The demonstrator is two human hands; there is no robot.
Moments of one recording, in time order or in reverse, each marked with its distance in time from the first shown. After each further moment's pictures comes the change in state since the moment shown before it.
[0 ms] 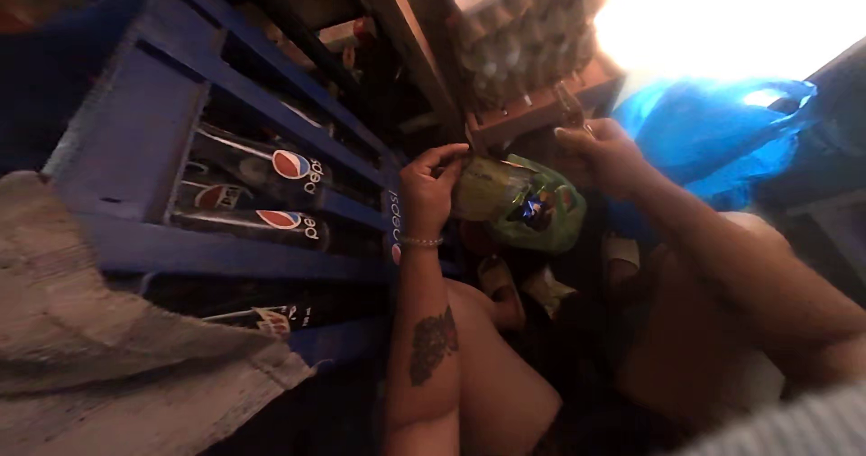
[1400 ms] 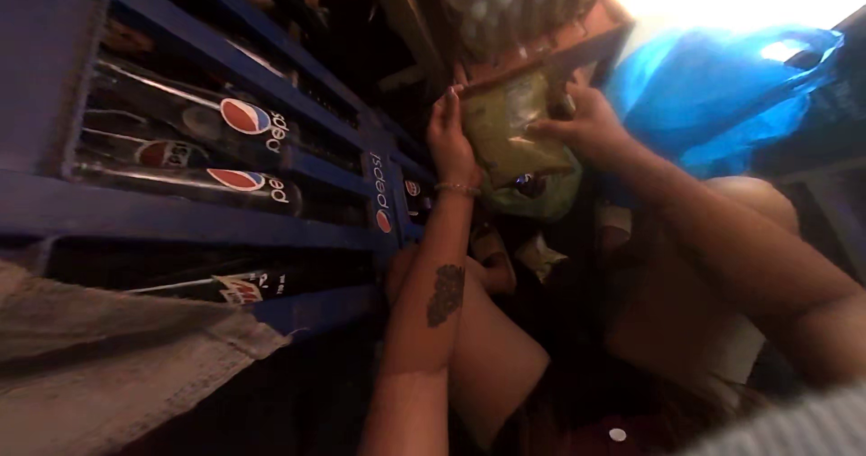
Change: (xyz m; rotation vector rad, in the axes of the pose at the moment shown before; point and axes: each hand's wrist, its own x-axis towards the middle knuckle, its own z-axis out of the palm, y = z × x) left_hand 0.013 -0.018 0.078 -0.626 0.268 -0.421; right_hand 0.006 0.032 0.003 -0.387 0.102 -0.065
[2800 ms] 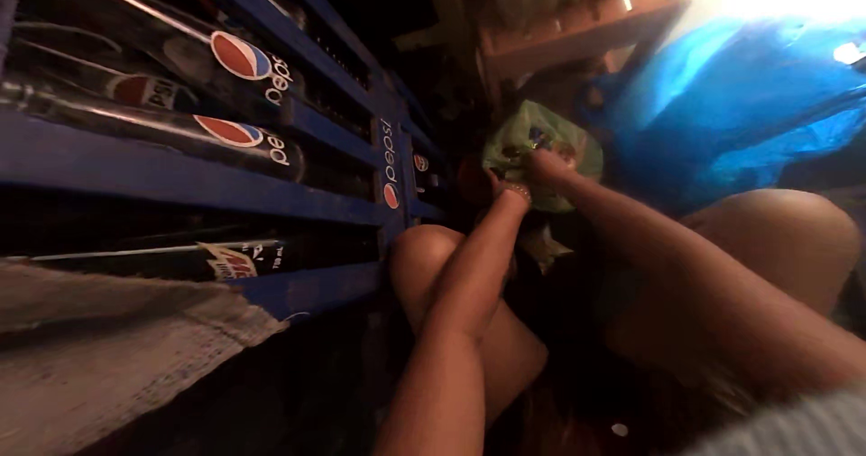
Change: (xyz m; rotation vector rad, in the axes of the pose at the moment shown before) left_hand -0.042 -0.116 0.000 1.768 -1.038 -0.524; right_hand 0.032 0.182 0.093 -0.857 -0.499 0.437
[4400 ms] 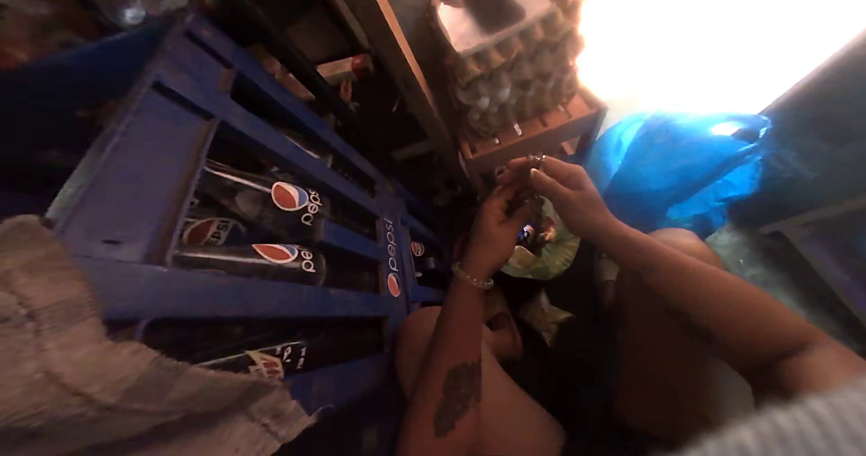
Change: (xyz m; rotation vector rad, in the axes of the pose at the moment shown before) left_hand -0.129 -0.022 -0.083 -1.151 0.734 0.833; right_hand -0.155 -0.062 -0.142 1.016 0.503 -0.789
